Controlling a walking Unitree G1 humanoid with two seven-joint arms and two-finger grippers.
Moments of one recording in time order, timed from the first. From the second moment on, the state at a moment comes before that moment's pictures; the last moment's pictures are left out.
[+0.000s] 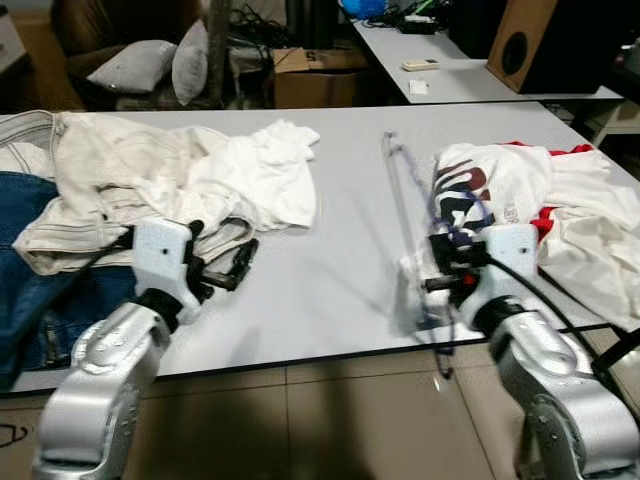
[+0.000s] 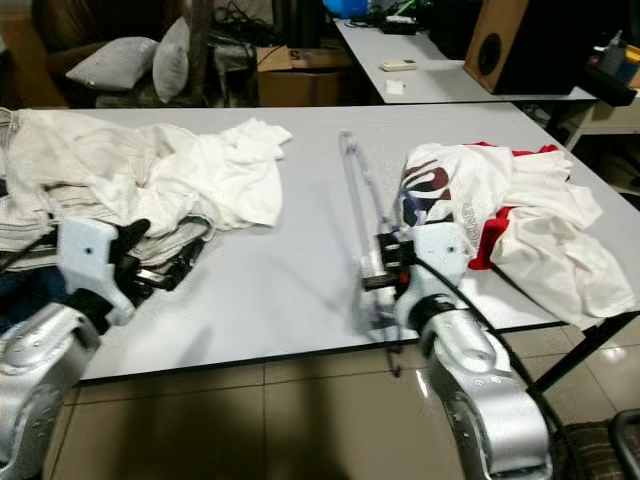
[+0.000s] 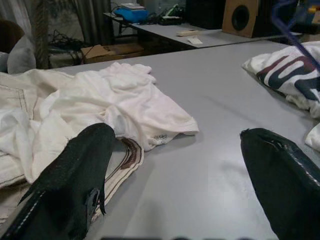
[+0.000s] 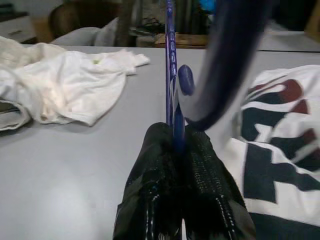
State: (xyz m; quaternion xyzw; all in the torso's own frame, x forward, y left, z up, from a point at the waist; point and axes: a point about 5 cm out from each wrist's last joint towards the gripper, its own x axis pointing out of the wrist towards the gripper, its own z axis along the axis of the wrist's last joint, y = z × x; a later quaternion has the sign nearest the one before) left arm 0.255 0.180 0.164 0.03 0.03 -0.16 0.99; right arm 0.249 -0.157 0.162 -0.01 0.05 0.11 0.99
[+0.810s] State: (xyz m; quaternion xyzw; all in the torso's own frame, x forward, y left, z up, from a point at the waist) left arm 0.260 0.177 0.175 0.04 0.01 -0.17 0.98; right arm 0.244 -0.158 0.195 -0.02 0.03 0.17 0.99
